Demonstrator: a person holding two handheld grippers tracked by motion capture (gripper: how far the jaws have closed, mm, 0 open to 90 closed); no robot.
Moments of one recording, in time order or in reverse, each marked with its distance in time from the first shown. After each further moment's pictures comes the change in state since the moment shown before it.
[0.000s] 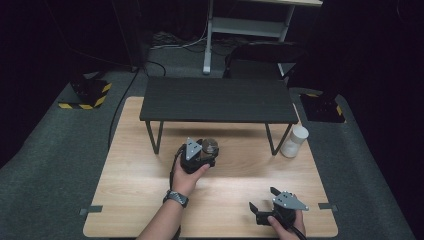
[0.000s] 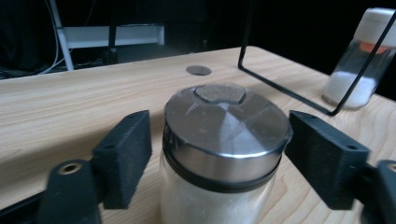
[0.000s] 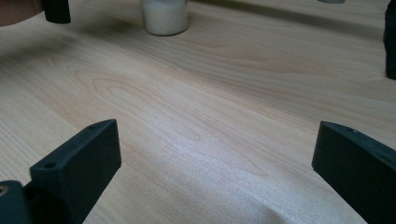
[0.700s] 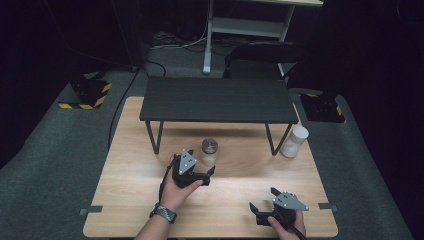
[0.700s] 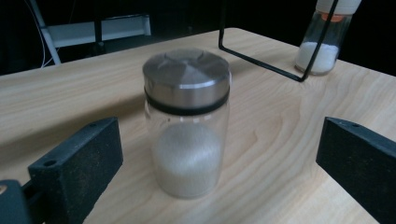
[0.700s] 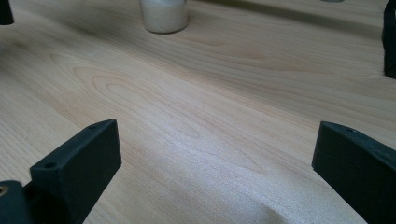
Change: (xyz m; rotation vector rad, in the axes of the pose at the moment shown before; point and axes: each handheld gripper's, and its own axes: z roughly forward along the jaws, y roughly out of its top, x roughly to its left) left arm -0.002 0.001 -0.040 0.051 -0.051 0.077; right arm 0.001 0.000 -0.001 0.006 -0.005 -0.005
